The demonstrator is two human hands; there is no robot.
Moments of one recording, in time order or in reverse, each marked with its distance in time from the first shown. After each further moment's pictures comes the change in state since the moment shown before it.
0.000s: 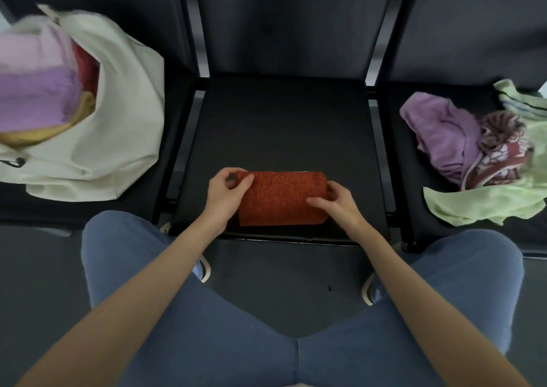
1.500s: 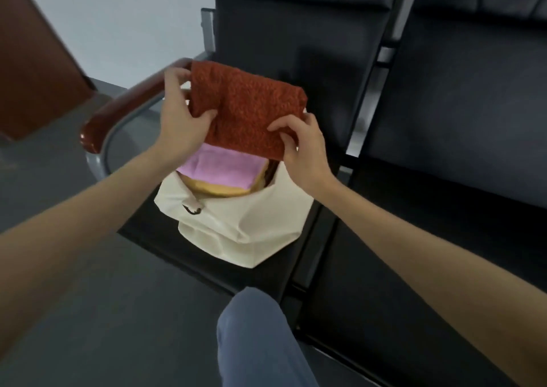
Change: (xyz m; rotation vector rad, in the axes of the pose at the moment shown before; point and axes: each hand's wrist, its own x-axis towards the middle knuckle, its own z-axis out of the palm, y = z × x) left_hand 0.134 0.115 -0.361 0.233 0.566 0.533; right_hand 0.126 -0.275 0.336 -0.213 -0.109 -0.921
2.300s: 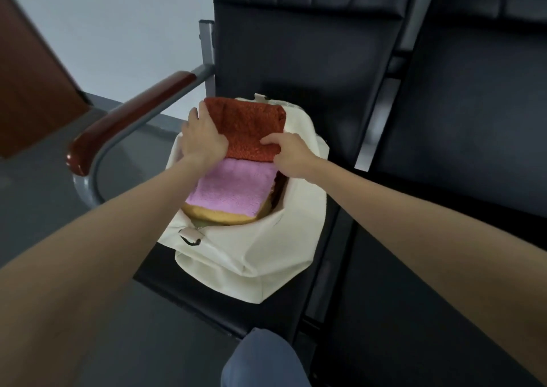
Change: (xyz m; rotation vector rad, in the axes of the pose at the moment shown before) left_hand 0.063 -0.081 0.054 0.635 -0.104 -0.201; right_hand 0.082 0.045 0.046 -0.309 -0.436 0.217
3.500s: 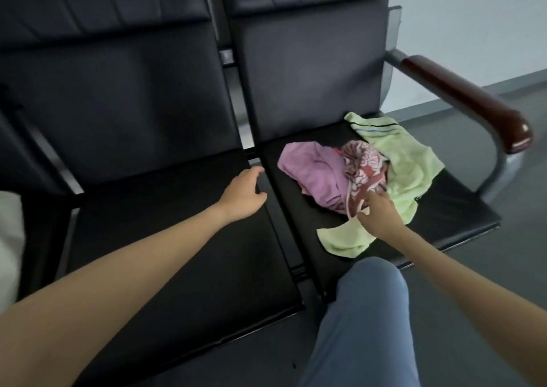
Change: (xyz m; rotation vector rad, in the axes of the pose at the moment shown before) left_hand -0.428 0.472 0.173 -0.180 -0.907 0.837; right_hand -0.652 0.370 -0.241 -0.150 0.552 1.089
